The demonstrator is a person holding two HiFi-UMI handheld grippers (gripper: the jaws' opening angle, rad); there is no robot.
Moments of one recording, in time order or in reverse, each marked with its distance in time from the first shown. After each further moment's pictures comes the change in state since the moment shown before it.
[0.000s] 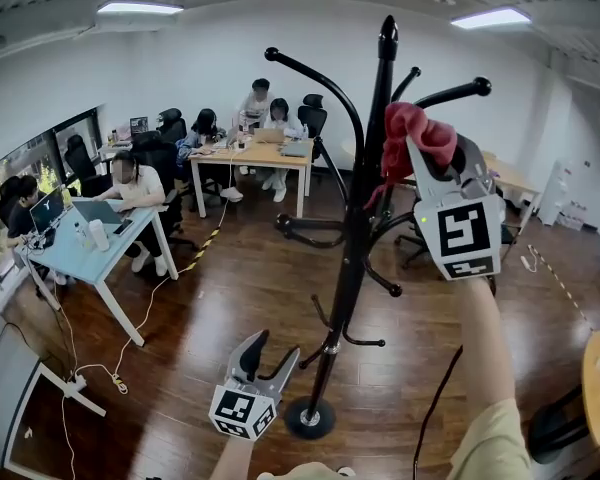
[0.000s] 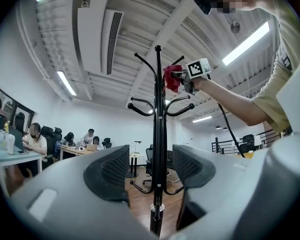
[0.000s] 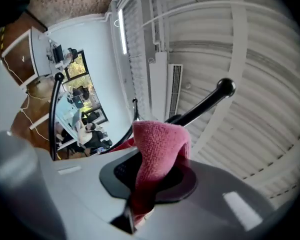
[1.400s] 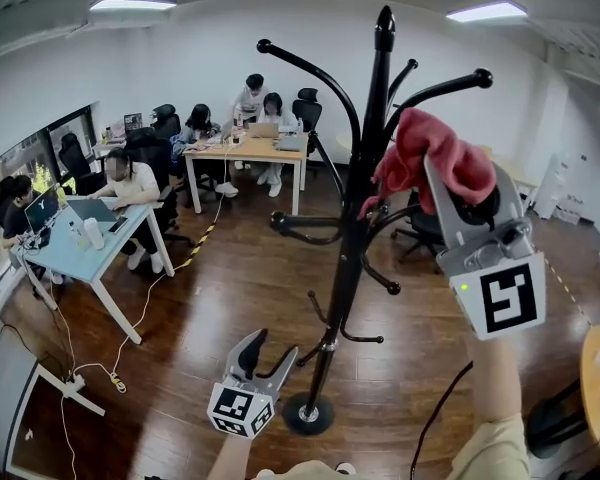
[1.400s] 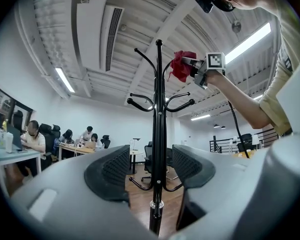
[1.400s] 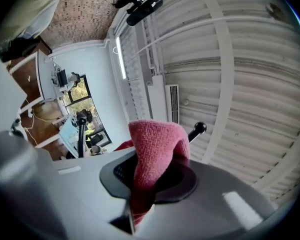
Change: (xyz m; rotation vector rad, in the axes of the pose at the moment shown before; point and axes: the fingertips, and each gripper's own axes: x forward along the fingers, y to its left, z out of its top) left arm 0.005 0.001 -0.012 -0.006 0.032 -0.017; right arm -0.073 0.006 0.050 0.130 -0.217 0.035
